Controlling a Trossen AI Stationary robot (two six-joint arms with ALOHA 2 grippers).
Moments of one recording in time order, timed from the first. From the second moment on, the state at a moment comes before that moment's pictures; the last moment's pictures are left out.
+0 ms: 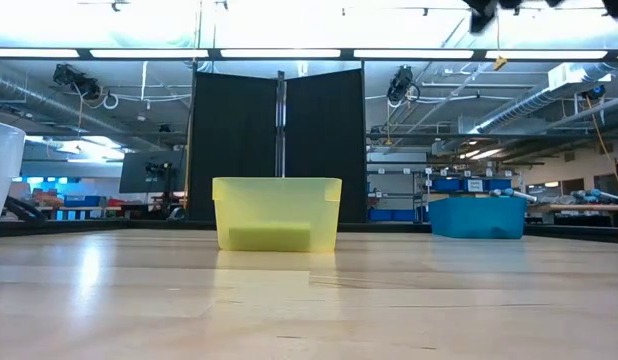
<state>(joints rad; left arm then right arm) -0.74 1.33 0.97 -0.32 -0.99 -0.43 0.32 0.92 0.50 0.47 0.40 -0.13</state>
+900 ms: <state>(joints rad) -0.13 0.31 0.13 0.14 -0.17 0.06 0.35 0.16 0.02 0.15 0.43 -0.01</state>
